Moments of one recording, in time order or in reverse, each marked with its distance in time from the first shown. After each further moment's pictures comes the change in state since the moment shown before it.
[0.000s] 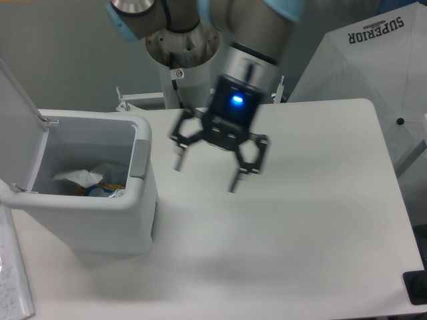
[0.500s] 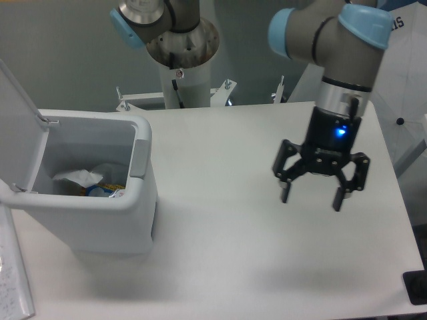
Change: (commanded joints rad) arm 0.043 -0.091 0.042 -0.011 0.308 0.118
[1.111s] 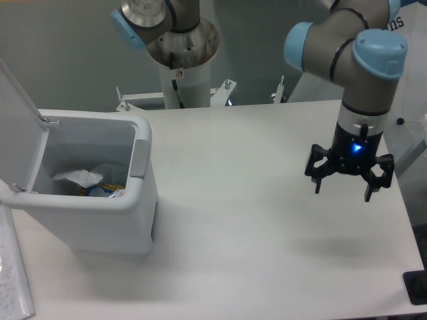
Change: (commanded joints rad) arm -0.011 -0.084 0.170 -0.328 0.309 0.364
